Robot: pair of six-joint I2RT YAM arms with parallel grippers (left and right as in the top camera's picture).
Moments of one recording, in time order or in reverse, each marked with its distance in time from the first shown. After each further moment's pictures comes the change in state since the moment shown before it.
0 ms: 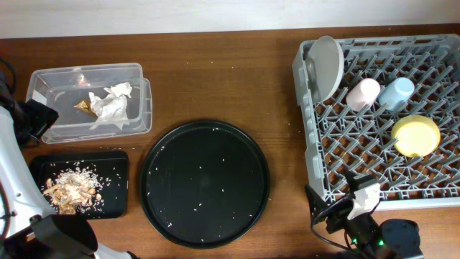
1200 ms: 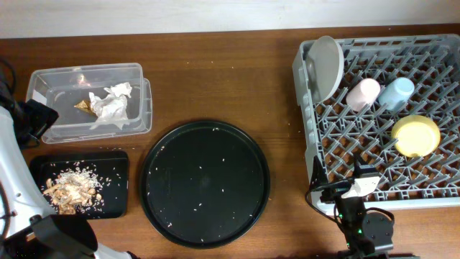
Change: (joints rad) left arm 0.000 0.000 0.000 0.000 0.000 0.000; right arm -0.057 -0.031 -0.427 0.623 0.213 0.033
